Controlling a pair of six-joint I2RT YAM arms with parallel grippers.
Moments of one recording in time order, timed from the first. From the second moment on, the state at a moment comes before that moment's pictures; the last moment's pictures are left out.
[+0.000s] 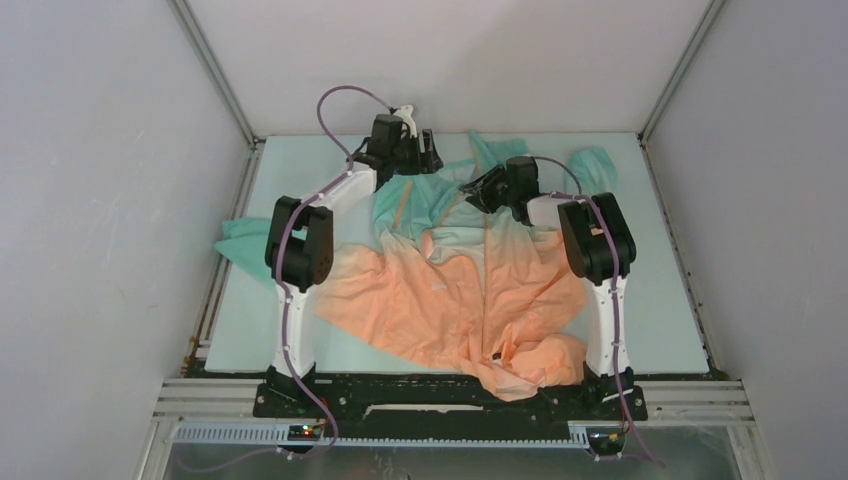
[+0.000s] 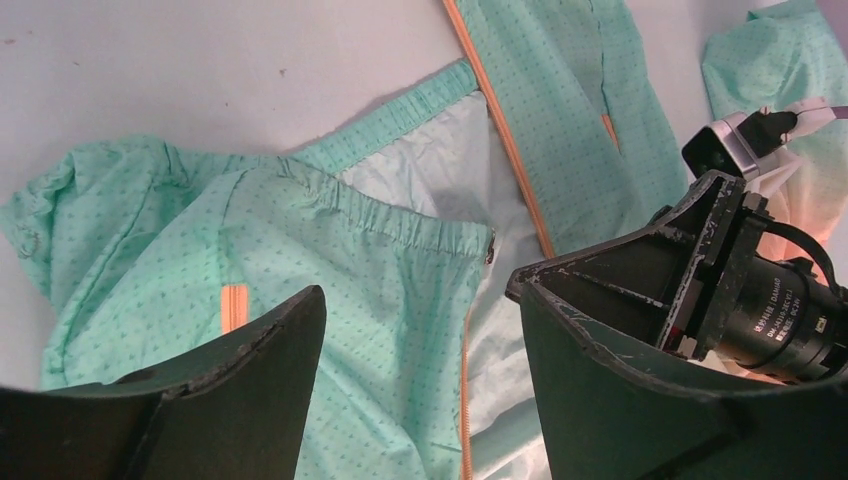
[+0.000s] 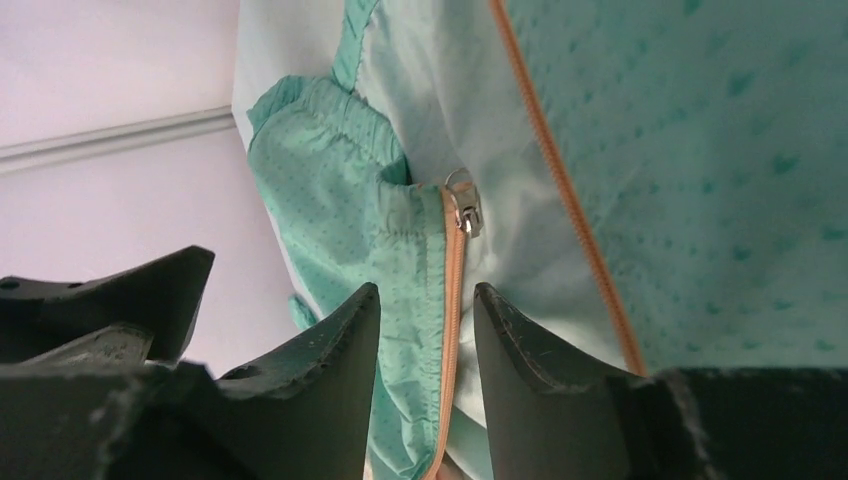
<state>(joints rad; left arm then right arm) -0.37 2.19 1.78 -0.13 0.22 -0.35 0.29 2.25 1.38 0.31 -0.36 1.22</state>
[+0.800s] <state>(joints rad) -0.38 2.13 1.73 -0.09 0.19 -0.33 0.32 2.41 1.64 0.24 -0.31 1.25</state>
